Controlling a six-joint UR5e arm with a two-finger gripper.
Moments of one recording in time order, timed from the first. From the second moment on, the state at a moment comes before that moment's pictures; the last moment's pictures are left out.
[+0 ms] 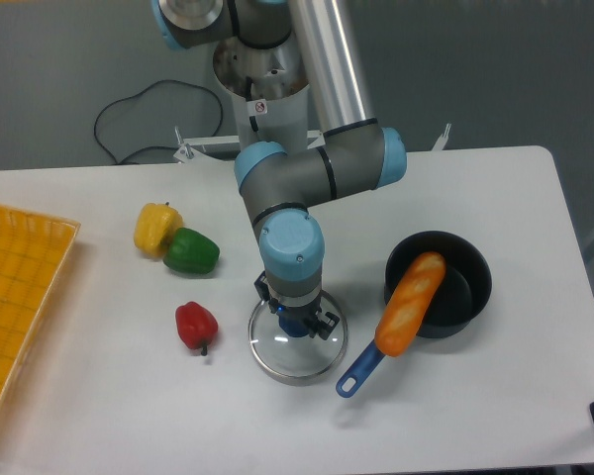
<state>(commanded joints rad) 2.37 -2.05 -1.63 -1.05 1.58 0.92</state>
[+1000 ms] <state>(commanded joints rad) 2.43 -1.96 -1.54 -1.21 1.51 0.94</state>
